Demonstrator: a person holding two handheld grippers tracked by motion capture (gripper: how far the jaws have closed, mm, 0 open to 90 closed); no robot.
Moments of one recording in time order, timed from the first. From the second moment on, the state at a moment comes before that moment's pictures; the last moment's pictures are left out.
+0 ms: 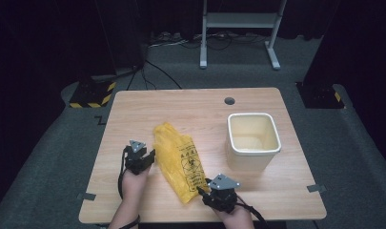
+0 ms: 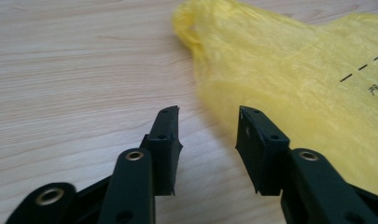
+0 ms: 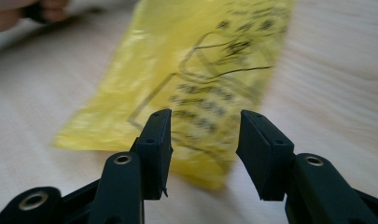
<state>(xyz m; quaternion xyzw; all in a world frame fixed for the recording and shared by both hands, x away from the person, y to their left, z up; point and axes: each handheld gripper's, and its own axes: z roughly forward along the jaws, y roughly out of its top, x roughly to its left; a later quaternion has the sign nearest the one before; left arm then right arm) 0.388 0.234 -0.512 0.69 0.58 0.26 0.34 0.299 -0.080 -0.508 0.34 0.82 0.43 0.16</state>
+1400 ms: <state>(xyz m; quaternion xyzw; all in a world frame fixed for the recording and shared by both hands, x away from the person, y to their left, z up) 0.338 0.235 -0.523 0.74 0.54 0.23 0.33 0.365 -0.031 -0.524 0.39 0.82 0.36 0.20</state>
